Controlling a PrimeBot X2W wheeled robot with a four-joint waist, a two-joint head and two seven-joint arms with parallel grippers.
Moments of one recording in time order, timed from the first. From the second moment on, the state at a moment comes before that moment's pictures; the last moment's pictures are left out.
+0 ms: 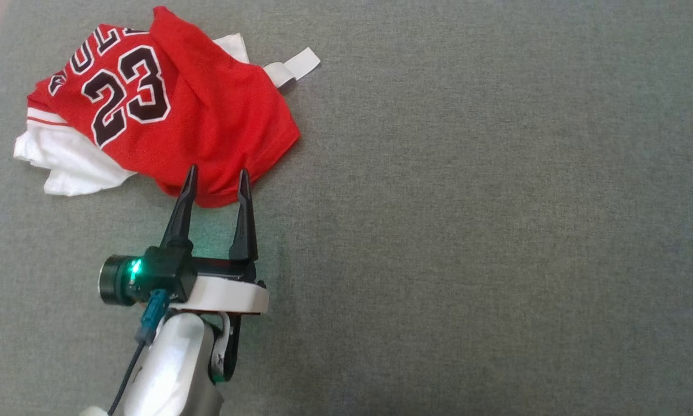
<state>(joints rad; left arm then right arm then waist) -0.29 0.04 -0.26 0.29 -0.18 0.08 -0.26 -0.59 -0.65 -0.26 0.92 -0.19 0.13 -0.02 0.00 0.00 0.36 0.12</state>
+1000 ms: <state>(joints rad) -0.16 0.05 -0.20 0.29 -0.17 0.08 -0.26 -0.51 -0.13 -0.18 0.45 0.05 0.13 -0.22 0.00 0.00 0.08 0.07</state>
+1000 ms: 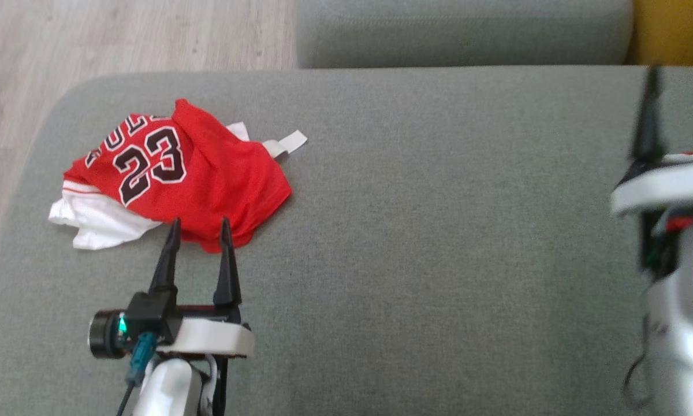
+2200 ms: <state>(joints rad) -0.08 0.05 -0.20 0.30 -0.17 0.06 -0.26 -0.03 -0.05 0.03 0.23 0.22 0.13 -0.25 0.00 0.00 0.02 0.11</state>
